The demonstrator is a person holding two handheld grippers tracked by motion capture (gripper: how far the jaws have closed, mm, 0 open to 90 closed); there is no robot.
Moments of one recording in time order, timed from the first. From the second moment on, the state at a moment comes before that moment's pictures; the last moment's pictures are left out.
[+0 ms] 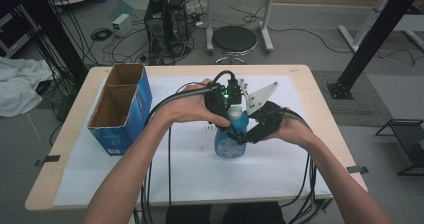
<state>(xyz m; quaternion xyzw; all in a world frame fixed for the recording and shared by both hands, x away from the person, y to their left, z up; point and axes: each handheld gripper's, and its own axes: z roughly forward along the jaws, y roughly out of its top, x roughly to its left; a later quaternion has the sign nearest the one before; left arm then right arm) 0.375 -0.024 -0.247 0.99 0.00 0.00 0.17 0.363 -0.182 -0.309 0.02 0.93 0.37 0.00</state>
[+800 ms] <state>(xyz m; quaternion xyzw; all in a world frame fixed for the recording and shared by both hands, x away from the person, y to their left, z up) 0.371 -0.025 -0.249 0.98 0.02 0.00 0.18 0.364 -0.180 -0.311 0.01 0.92 0.39 0.01</state>
